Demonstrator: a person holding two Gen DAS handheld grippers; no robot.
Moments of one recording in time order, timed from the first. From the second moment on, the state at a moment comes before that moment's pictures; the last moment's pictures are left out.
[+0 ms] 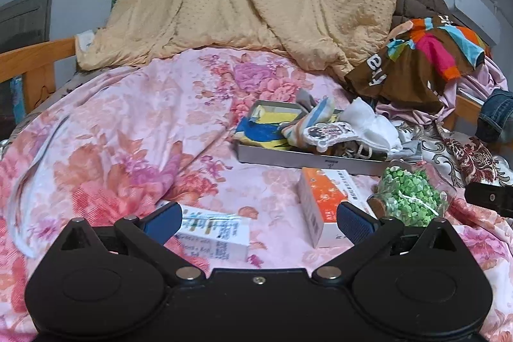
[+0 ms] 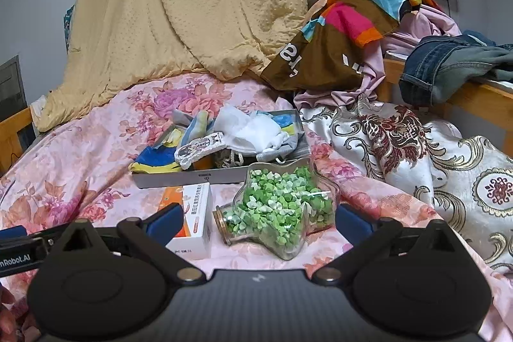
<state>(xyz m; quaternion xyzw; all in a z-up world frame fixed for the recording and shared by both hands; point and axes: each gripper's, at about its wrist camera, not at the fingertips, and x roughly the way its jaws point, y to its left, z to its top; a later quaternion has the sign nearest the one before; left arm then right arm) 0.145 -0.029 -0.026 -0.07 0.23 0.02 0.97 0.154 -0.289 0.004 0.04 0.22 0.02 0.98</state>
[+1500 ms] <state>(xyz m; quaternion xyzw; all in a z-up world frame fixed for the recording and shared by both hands) 0.121 -0.024 -0.031 -0.06 0.24 0.03 0.97 0.140 -0.262 -0.010 -0.02 0.24 0.04 0.97</state>
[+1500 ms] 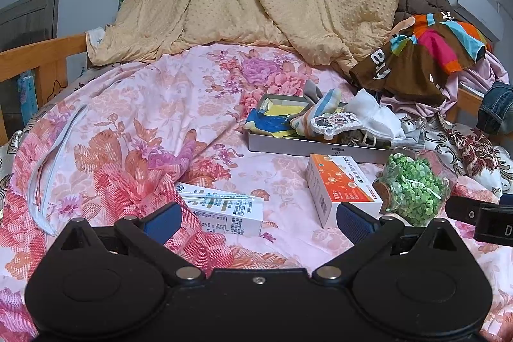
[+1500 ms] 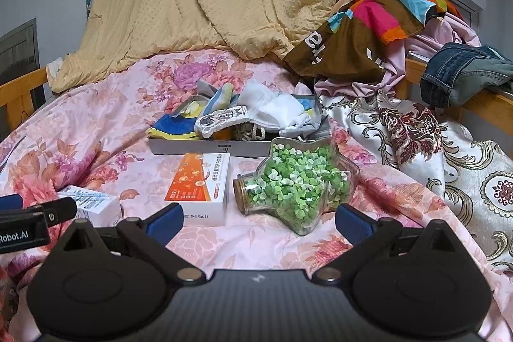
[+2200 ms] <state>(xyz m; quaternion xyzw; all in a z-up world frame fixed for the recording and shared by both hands) 0.119 -0.028 -0.033 -0.06 0.24 0.02 0.97 0.139 -0.260 -0.010 -0.02 0.24 0.04 0.97</state>
